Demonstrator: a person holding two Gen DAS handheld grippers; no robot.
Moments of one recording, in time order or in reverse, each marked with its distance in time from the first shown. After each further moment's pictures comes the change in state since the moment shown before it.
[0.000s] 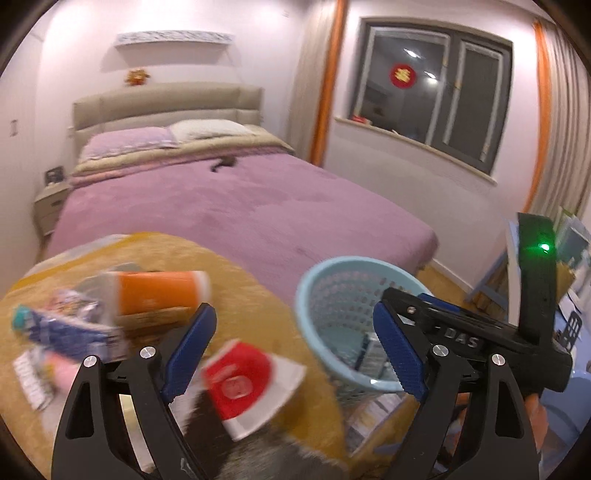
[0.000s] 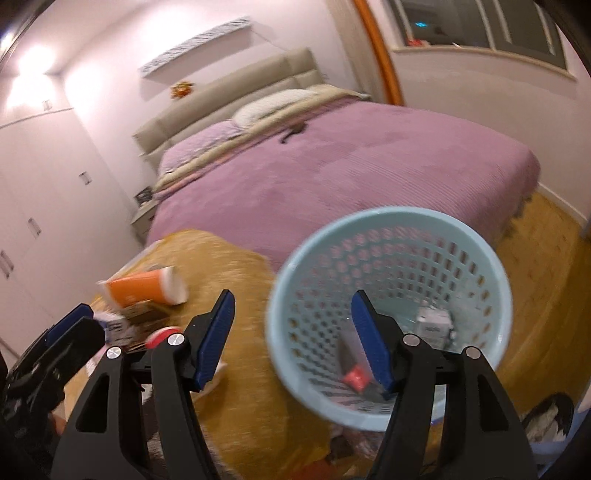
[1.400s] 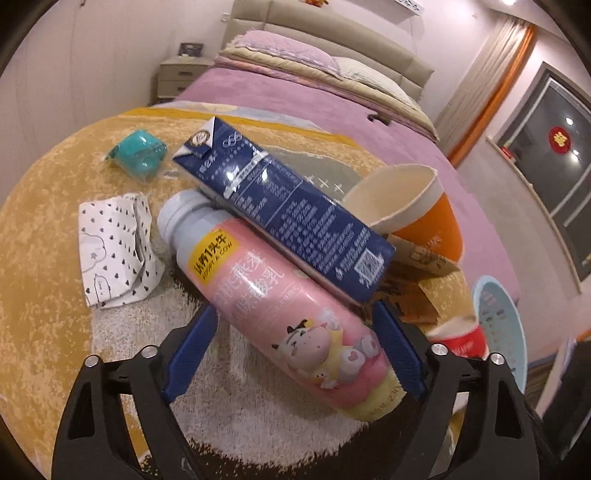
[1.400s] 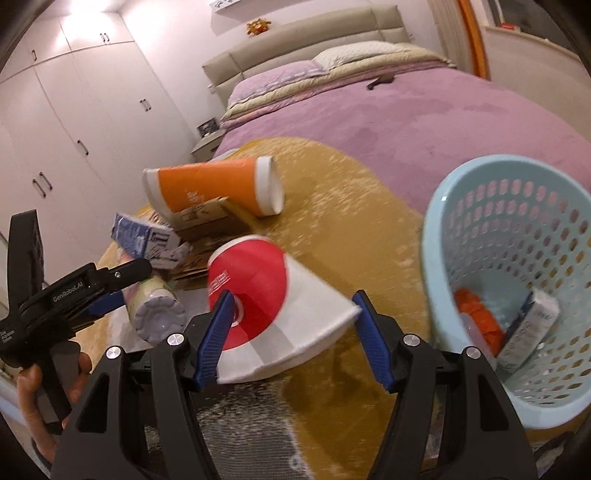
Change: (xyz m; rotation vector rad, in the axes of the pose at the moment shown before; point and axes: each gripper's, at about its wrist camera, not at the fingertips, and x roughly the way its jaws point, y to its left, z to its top) left arm 0.006 0.168 -0.058 -0.519 0.208 0.290; right arm 0.090 0.079 -0.056 -0.174 0.220 0.220
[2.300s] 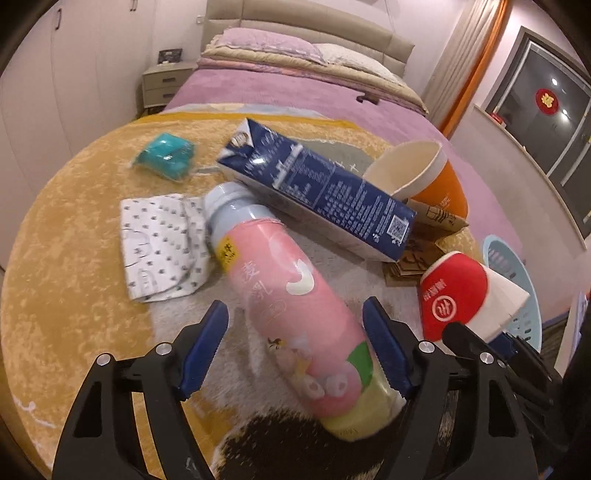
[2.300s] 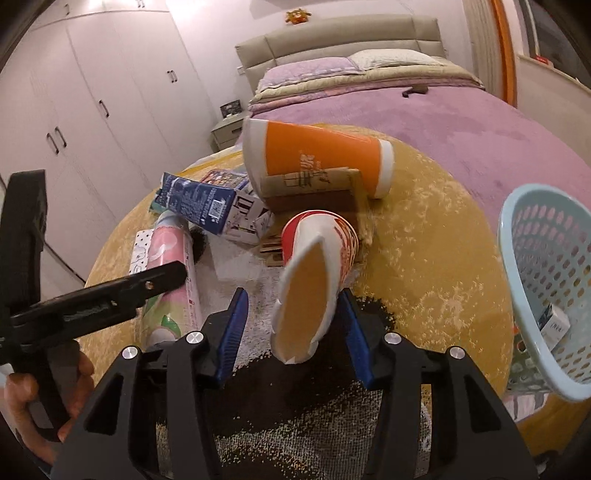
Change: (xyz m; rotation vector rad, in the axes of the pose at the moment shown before) left arm -0.018 0.020 -0.010 0.125 0.046 0.039; right arm 0.007 0.085 -0.015 -0.125 0.013 -0.017
